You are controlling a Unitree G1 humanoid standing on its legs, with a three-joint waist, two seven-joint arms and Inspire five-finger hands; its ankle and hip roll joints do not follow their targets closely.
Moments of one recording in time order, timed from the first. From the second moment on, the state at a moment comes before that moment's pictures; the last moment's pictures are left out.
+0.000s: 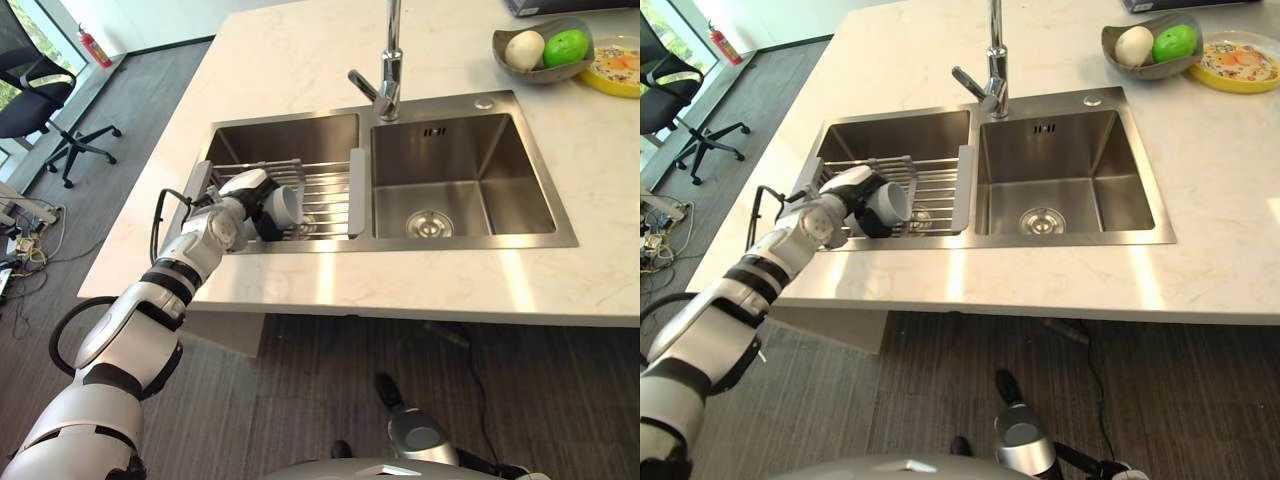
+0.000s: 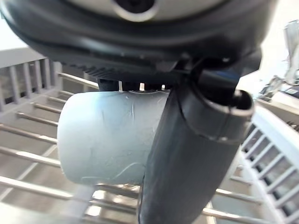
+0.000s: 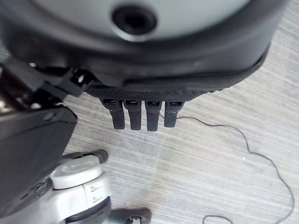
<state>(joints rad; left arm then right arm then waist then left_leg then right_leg) -0.74 0.61 -0.48 0.55 0.24 0.00 -0.01 0.00 -0.38 0.25 1.32 0.12 0.04 0.11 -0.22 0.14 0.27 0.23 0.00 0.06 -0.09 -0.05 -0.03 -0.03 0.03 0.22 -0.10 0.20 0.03</state>
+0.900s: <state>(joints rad) 0.27 0.25 0.30 -0.26 -0.04 -0.23 0.52 0.14 -0.29 0.16 1.06 0.08 -0.07 -0.10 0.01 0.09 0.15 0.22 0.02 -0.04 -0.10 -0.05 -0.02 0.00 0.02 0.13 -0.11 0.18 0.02</state>
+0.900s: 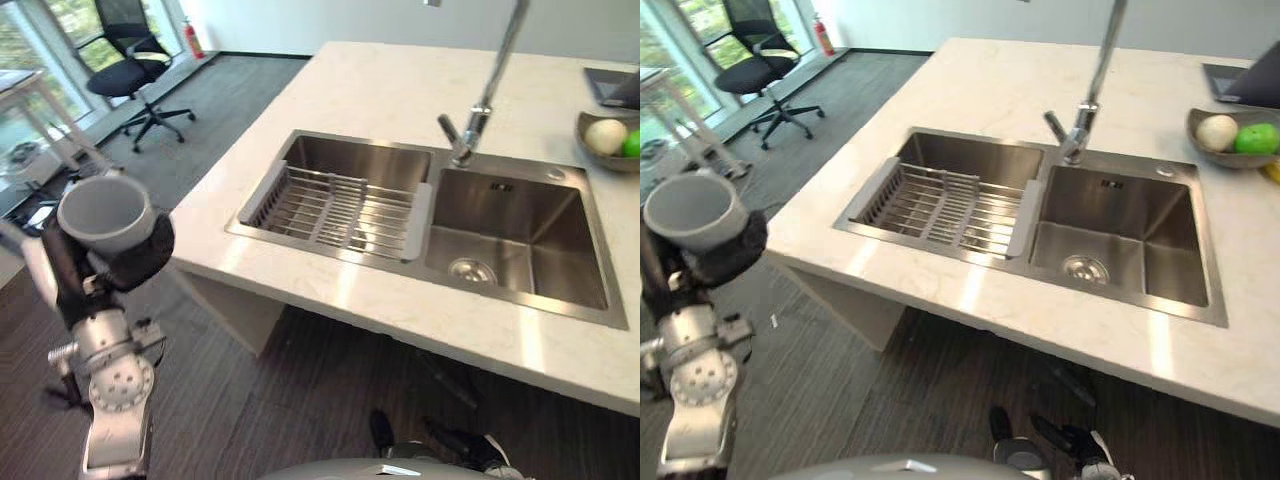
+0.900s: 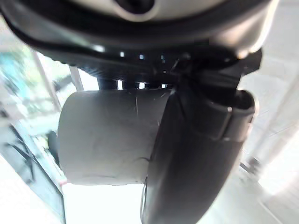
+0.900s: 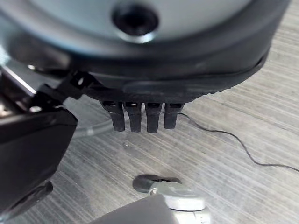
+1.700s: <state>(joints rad) 0.19 0.41 0.12 -0.24 -0.09 -0.21 0.44 0.17 -0.15 0.06 1.06 0.23 -0.12 -0.17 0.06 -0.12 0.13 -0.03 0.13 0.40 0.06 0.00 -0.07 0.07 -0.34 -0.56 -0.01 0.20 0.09</state>
